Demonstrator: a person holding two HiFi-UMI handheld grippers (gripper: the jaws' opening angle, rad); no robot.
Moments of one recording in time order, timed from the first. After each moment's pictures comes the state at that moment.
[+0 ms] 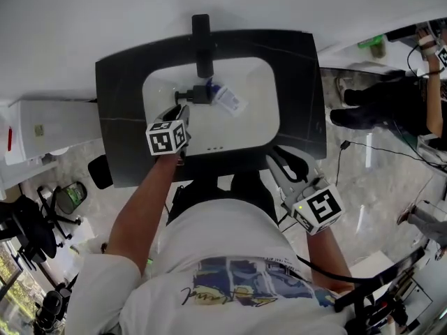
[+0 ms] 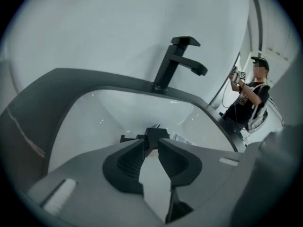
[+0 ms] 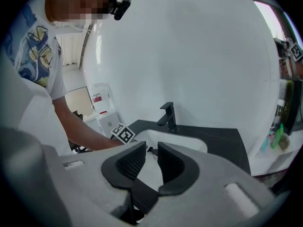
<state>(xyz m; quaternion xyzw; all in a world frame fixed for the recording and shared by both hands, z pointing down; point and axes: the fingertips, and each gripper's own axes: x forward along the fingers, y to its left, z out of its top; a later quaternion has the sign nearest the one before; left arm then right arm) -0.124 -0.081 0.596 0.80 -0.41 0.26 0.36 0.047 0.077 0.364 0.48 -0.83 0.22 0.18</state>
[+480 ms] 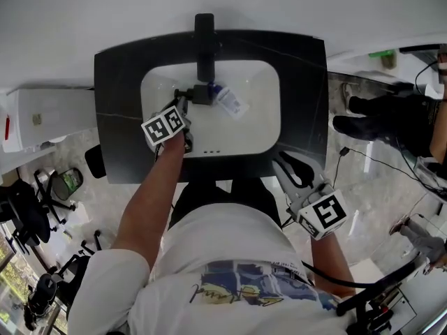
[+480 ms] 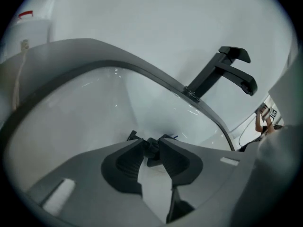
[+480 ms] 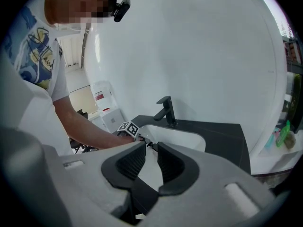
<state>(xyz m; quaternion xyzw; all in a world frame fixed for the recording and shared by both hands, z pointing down) -0.132 -0.112 0.640 0.69 -0.51 0.17 0.49 0.076 0.065 0.378 0.45 -0.84 0.25 0.19</state>
